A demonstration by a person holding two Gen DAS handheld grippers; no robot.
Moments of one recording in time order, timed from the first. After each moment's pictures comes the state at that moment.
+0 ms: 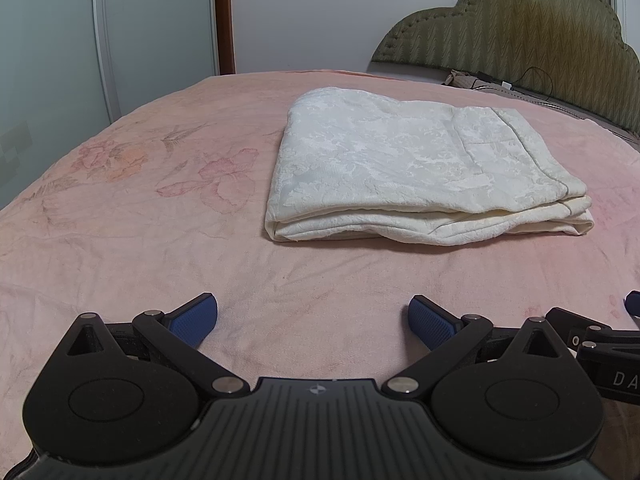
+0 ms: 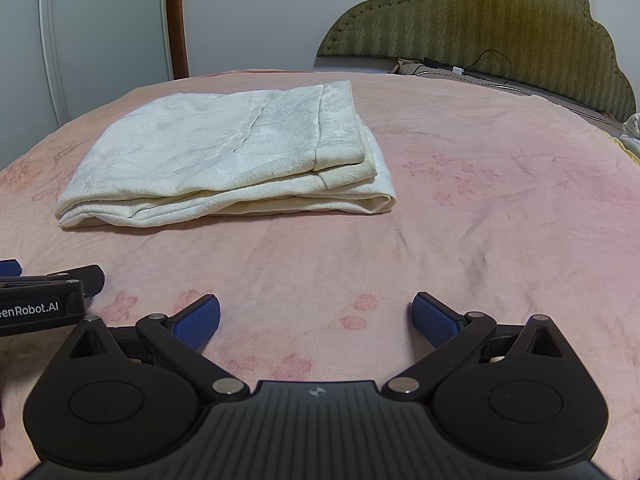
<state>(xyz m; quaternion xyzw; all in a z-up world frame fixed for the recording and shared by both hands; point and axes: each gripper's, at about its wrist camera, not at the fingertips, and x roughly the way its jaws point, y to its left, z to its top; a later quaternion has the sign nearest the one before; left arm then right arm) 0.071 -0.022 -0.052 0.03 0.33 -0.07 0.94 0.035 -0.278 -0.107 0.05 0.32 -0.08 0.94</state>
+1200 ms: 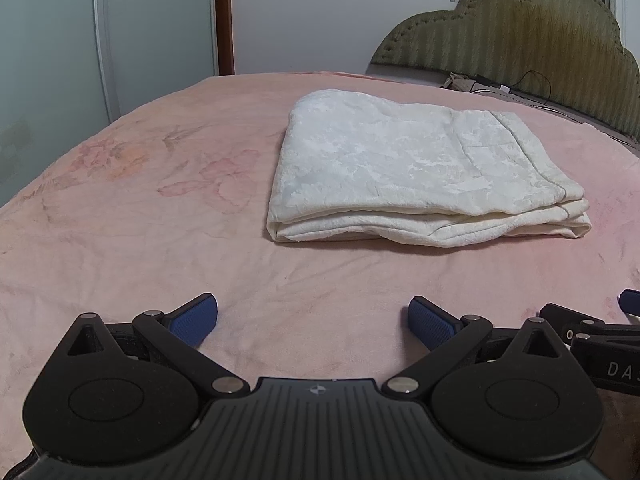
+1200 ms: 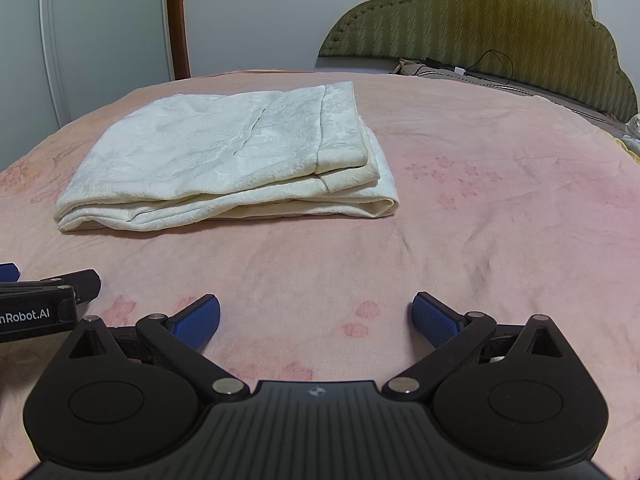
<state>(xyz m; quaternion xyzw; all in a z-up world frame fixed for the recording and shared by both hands) 0.071 -0.018 -0.051 0.02 0.33 -0.07 0.94 0.039 -0.278 -0.107 0.05 0.32 -0.08 0.94</state>
